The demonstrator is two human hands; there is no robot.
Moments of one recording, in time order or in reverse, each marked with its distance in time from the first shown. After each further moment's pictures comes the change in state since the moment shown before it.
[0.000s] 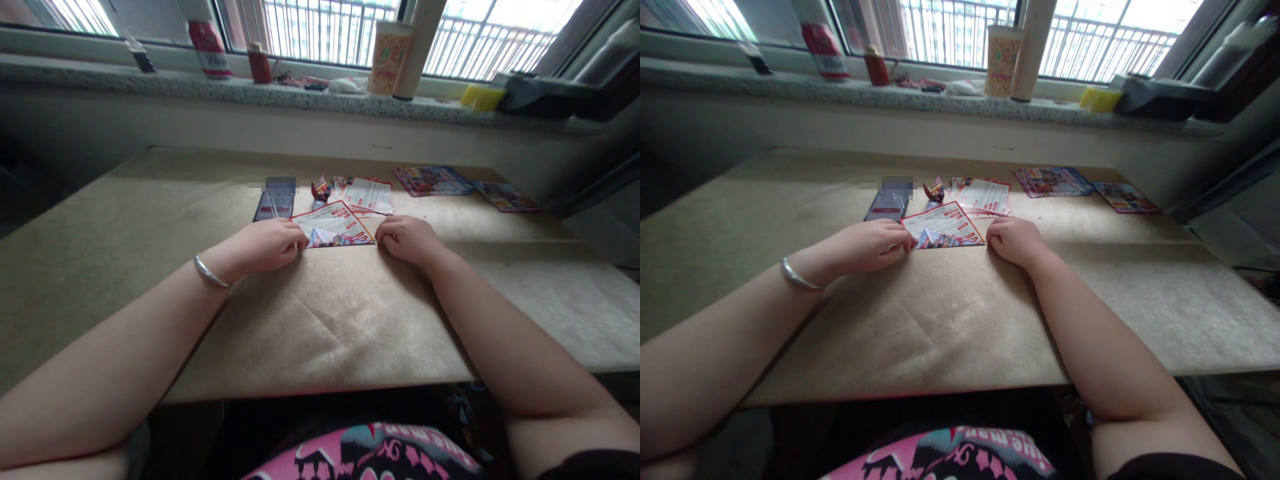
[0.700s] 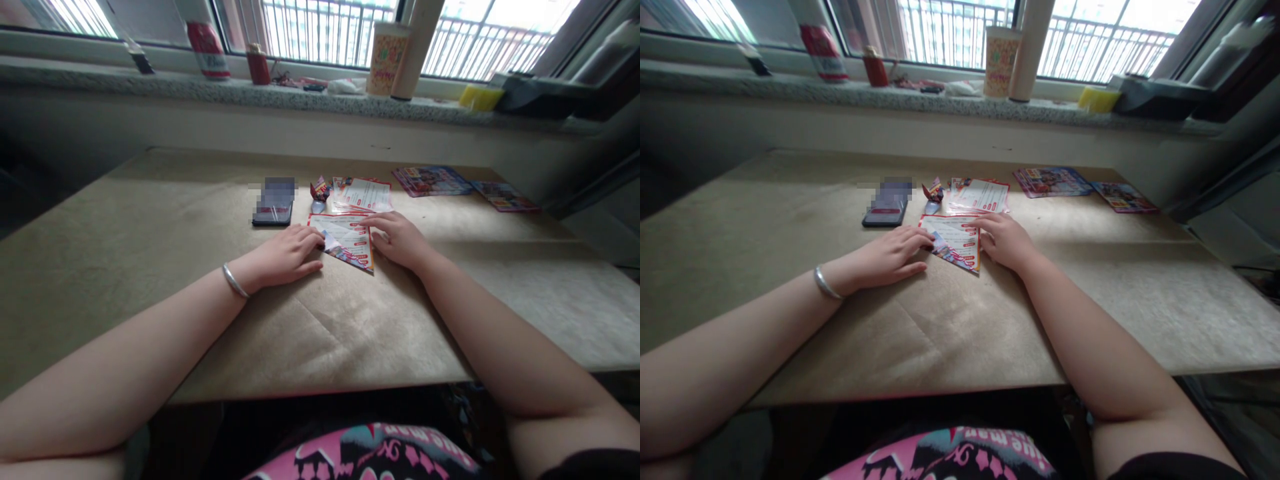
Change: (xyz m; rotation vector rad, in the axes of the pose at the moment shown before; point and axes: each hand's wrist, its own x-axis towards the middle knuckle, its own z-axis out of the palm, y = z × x) left_hand 0.007 0.018 0.026 -0.066 0.060 0.073; right_hand 0.005 -0.007 0.016 0.232 0.153 -0.093
